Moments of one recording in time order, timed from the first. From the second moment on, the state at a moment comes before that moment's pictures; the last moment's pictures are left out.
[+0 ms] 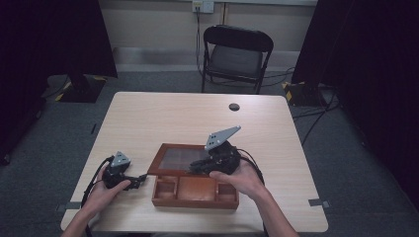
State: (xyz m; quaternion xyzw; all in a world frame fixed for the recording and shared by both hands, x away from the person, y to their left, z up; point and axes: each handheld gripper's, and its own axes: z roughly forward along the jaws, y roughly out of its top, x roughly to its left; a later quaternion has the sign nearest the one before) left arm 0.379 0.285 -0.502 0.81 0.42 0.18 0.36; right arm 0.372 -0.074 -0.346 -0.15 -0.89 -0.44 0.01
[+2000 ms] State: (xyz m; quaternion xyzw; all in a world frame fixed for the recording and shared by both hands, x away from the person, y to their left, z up) left arm 0.378 0.285 -0.502 0.81 0.42 0.18 0.36; right arm 0.396 -0.073 -0.321 -0.14 -0.89 -0.43 0.02
